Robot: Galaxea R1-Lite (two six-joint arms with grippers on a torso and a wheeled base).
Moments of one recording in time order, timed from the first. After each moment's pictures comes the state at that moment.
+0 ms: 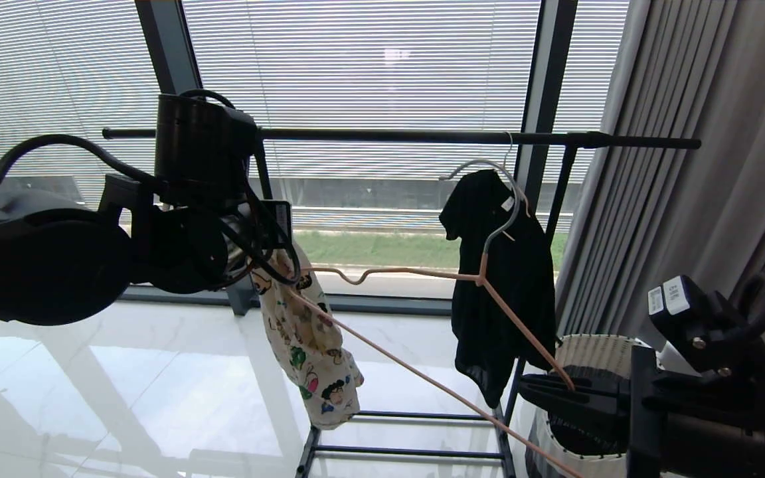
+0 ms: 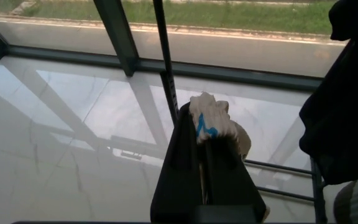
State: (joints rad) left arm -0.49 1.68 -1.20 -0.07 0.63 -0.12; right arm 0.88 1.34 -0.45 -0.66 0.23 0.11
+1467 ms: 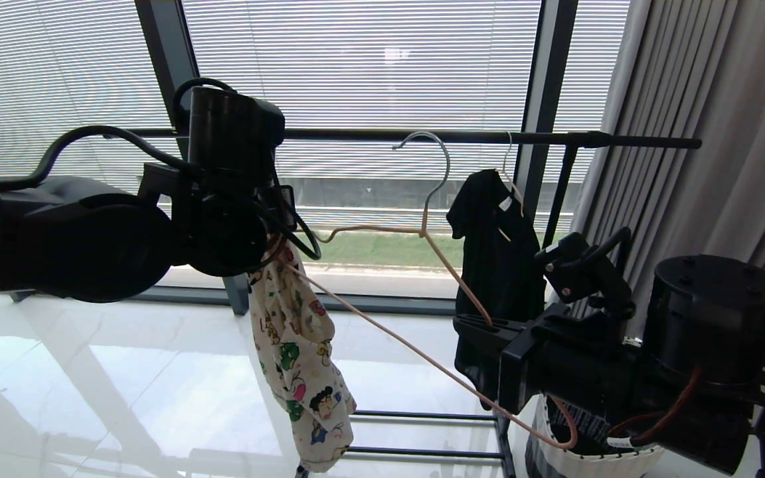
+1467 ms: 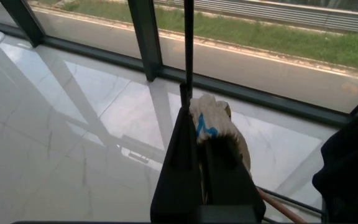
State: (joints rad) left arm -0.51 1.75 -1.29 -0.08 0.82 -0.17; right arm 0.93 1.62 -0.64 -0.82 0.01 0.21
